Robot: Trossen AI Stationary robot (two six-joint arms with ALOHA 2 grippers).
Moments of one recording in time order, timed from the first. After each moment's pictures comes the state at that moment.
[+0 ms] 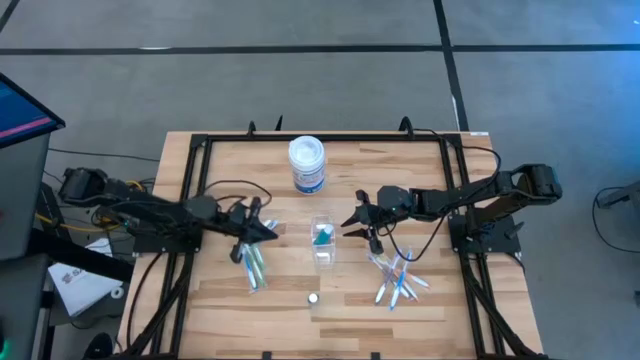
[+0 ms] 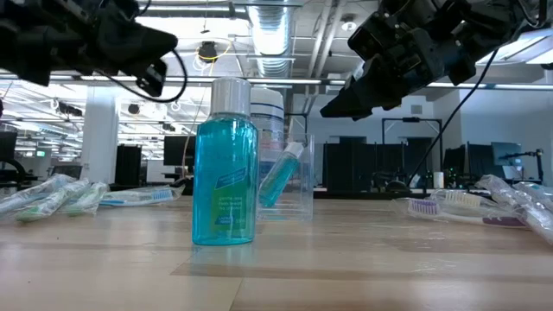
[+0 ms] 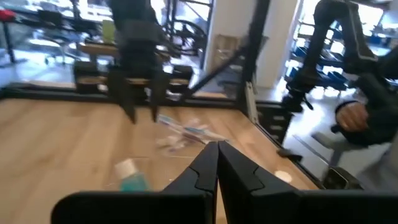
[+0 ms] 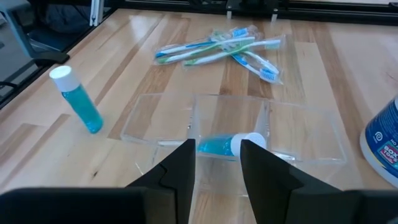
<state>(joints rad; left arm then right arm) -0.12 0.99 0.16 0.81 0.11 -0.14 -0.02 1.44 0.60 0.36 -0.21 -0.09</state>
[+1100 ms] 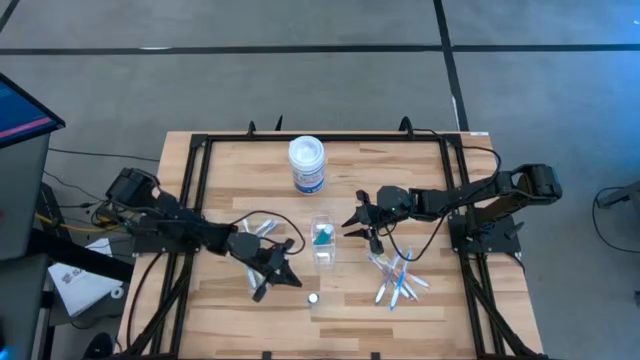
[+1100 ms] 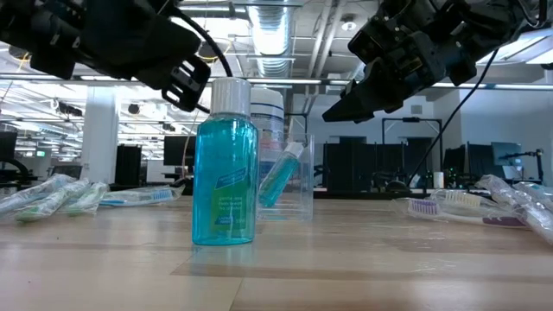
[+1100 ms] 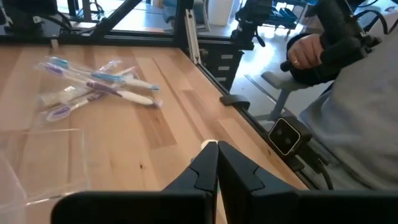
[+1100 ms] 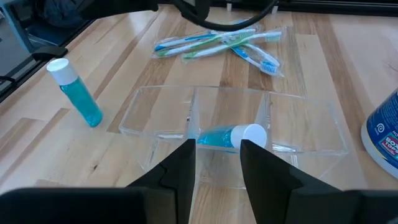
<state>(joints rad) -0.37 1.57 0.49 0.84 0.11 -0.17 -0.02 1.44 0.60 0.34 -0.21 -0.09</state>
